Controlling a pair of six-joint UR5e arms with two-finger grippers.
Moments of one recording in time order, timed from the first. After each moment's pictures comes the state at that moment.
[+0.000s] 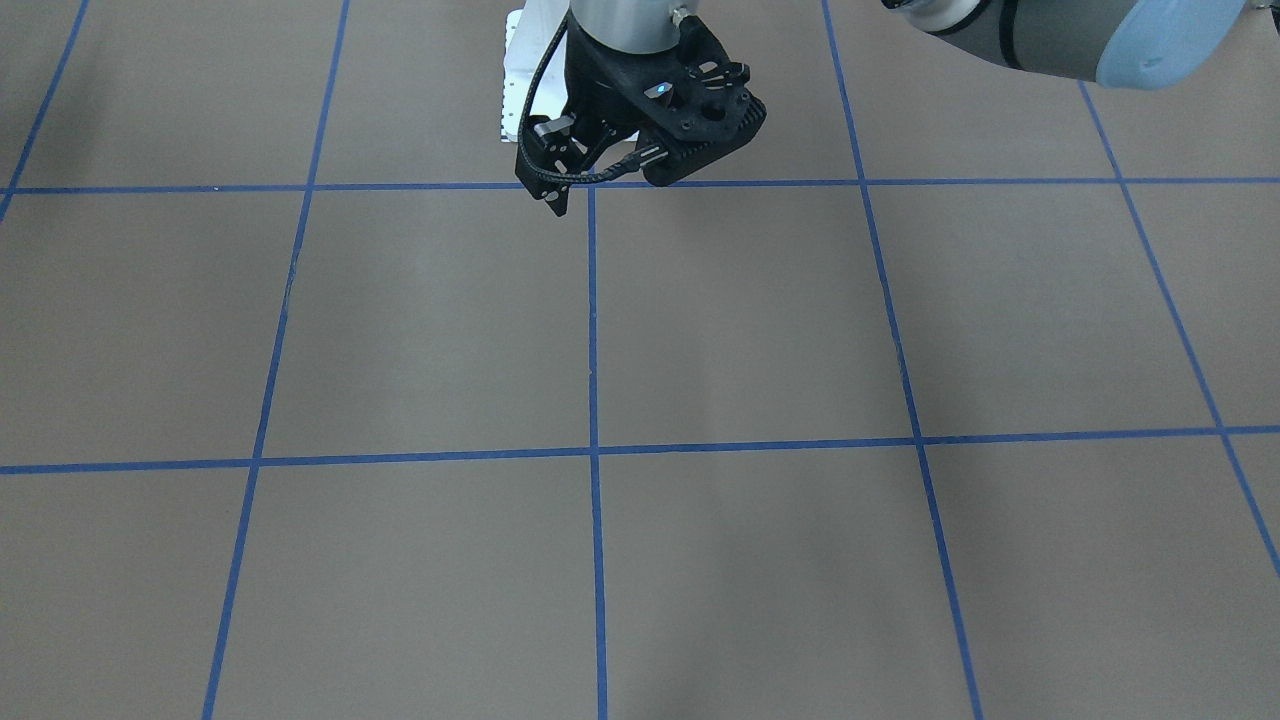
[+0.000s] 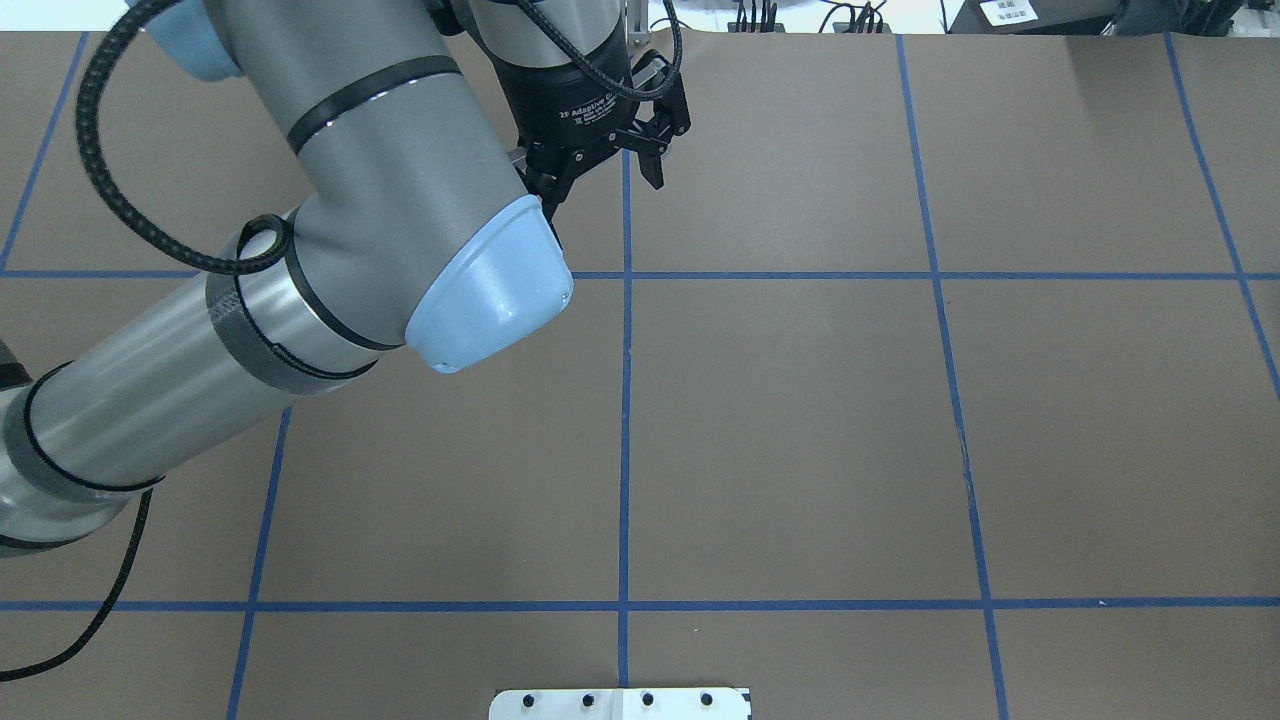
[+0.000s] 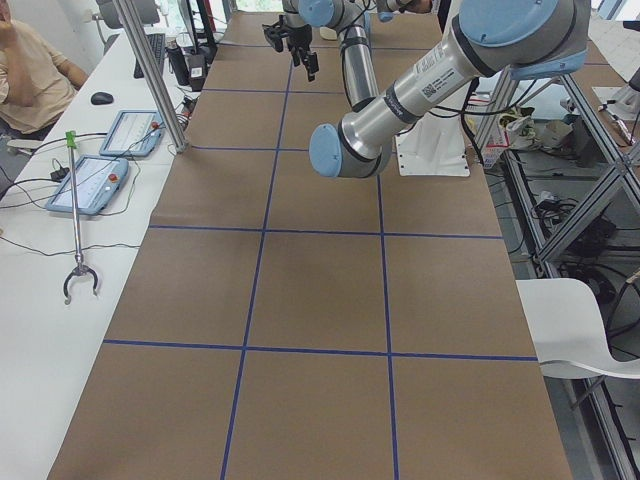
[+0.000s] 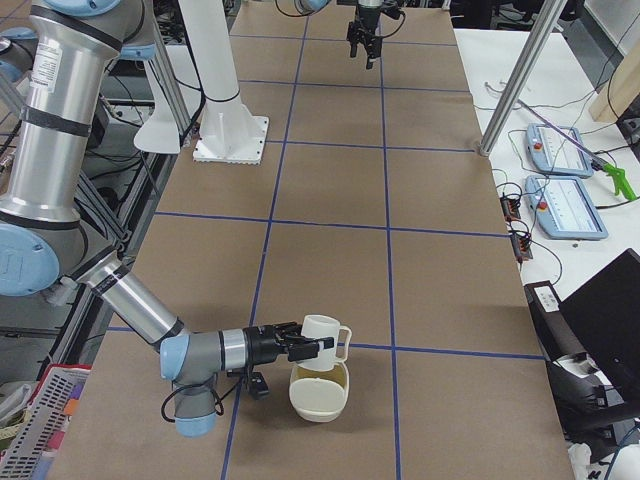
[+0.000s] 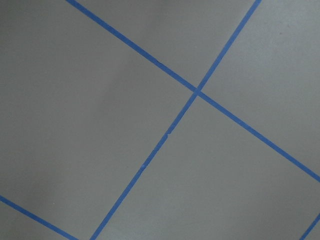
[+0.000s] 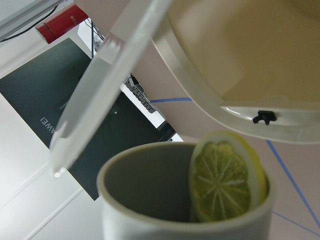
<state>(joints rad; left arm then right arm) -0.77 -2.67 -1.72 -1.06 -2.18 -1.63 1.36 -1.84 0.98 0.87 1.74 3.06</state>
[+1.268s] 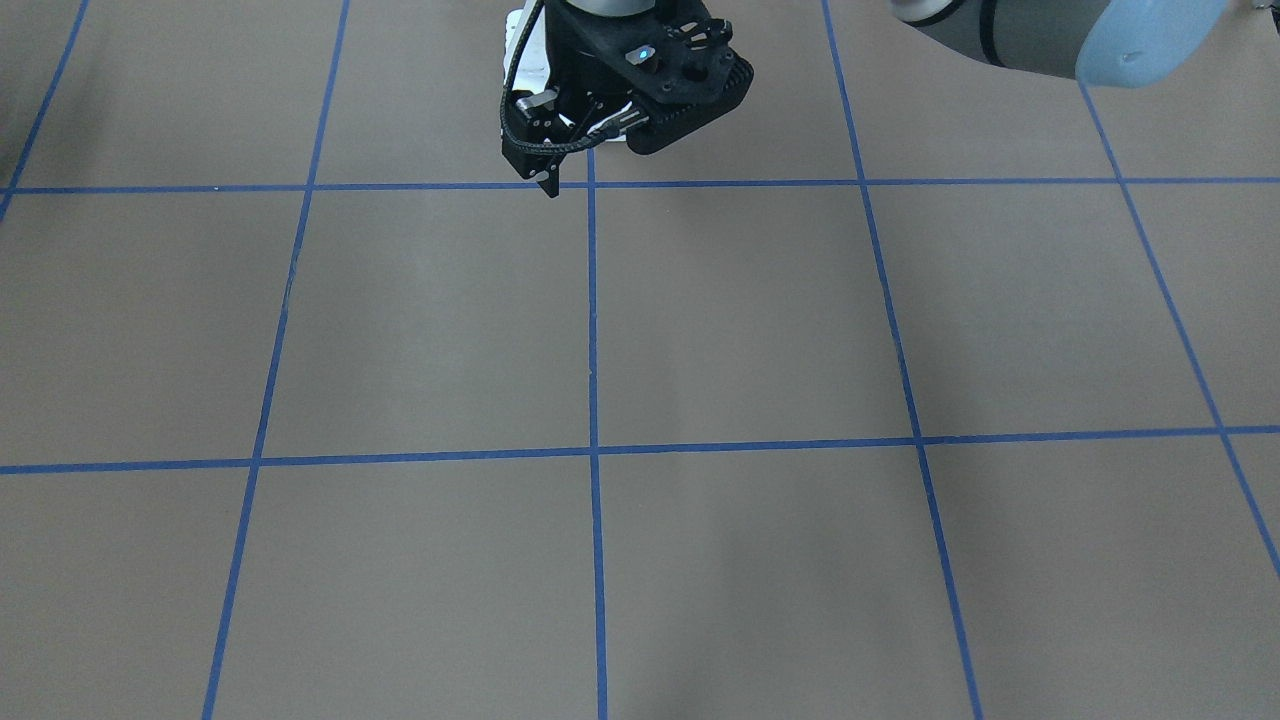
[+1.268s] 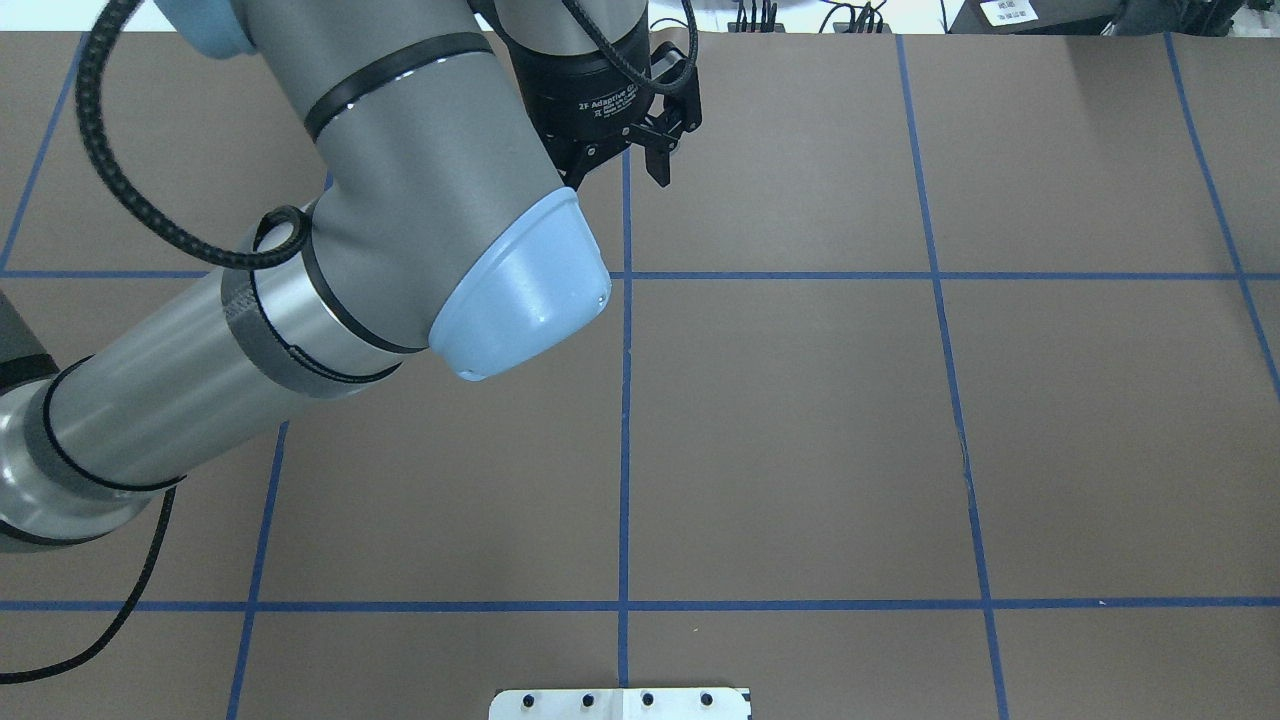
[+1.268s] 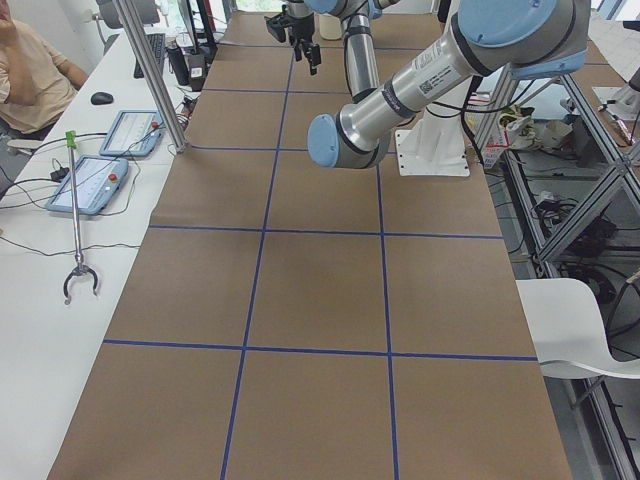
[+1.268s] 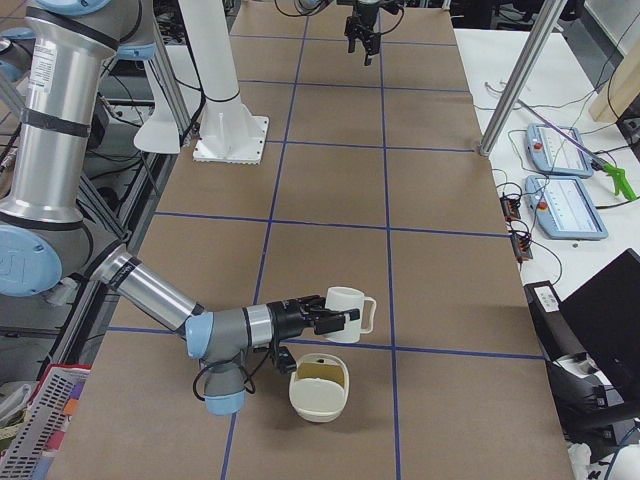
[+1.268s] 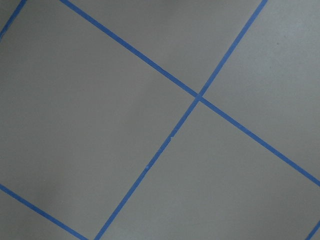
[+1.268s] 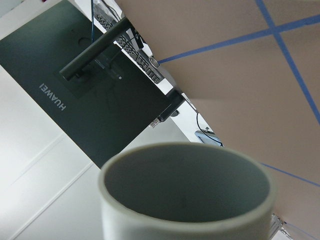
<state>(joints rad) -0.75 -2.72 -1.71 -0.97 -2.15 -1.62 1.40 -1.82 1.18 0.72 1.80 3.05</state>
